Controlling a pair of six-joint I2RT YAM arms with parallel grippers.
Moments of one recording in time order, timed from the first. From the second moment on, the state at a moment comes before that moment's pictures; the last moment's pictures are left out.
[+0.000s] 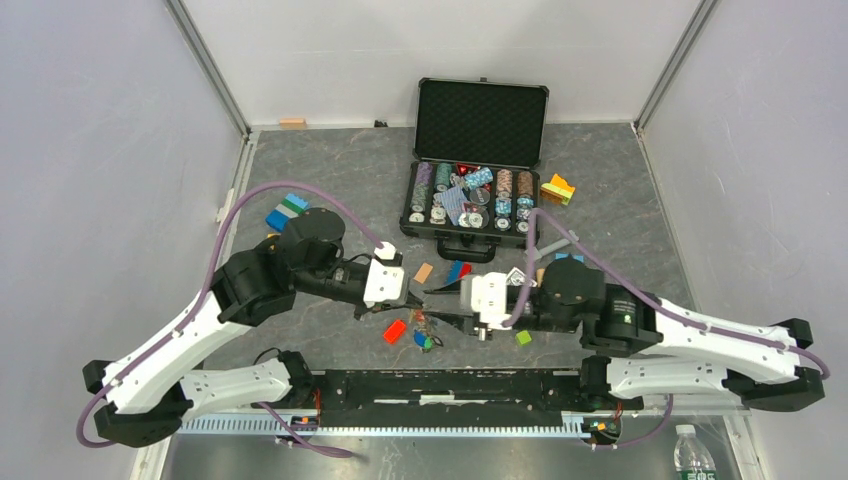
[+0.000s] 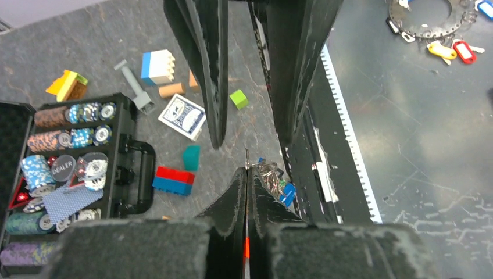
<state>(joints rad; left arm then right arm) -0.97 0.93 1.27 -0.80 0.63 0.51 1.37 0.90 1.07 -0.20 -0.08 -0.36</state>
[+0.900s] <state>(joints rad) -0.97 0.92 1.27 -0.86 0.66 0.55 1.37 0.98 1.08 -0.32 -0.02 -0.33</state>
